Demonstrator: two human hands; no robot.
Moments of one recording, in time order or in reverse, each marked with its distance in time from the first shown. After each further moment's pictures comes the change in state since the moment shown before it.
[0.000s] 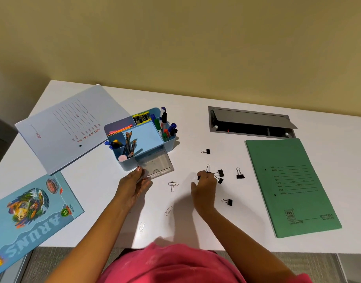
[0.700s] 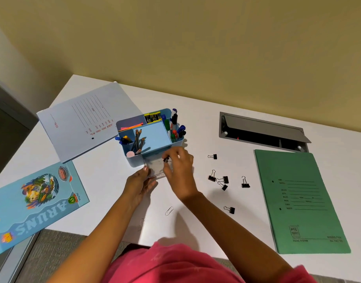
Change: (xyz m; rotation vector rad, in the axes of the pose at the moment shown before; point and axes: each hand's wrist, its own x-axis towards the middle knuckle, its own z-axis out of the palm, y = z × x) left_hand 0.003 -0.014 0.004 0.010 0.080 0.058; right_hand 0.005 -0.096 -0.015 0.169 0.006 -0.577
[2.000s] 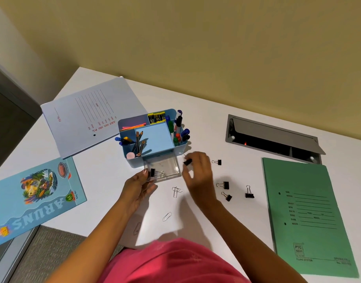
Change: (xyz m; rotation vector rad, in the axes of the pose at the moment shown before) left_hand 0.006 -0.003 -0.003 -0.055 -0.010 -0.009; right_hand 0.008 0.054 -0.023 -0.039 0.125 -0.253
